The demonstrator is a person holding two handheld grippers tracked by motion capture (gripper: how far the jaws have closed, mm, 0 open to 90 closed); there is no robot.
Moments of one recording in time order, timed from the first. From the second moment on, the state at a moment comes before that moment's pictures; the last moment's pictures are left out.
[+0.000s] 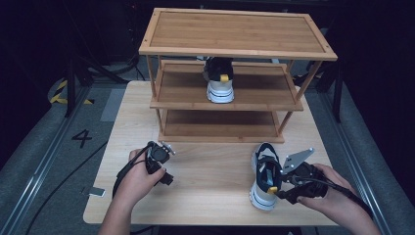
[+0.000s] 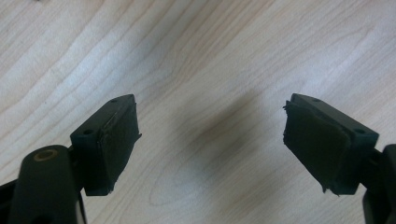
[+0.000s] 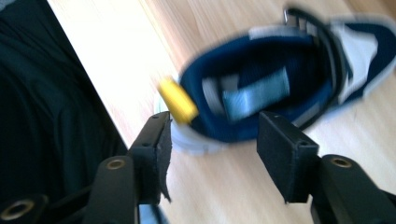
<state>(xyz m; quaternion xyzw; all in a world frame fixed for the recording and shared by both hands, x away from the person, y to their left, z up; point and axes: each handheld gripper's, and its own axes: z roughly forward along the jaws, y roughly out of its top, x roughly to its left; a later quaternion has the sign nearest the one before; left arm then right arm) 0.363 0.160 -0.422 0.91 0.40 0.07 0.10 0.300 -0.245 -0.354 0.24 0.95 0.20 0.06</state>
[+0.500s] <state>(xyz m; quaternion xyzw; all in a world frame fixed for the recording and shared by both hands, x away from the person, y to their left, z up) 0.352 0.173 -0.428 0.91 0.39 0.07 0.09 0.323 -0.217 -0.394 0.22 0.96 0.16 0.00</state>
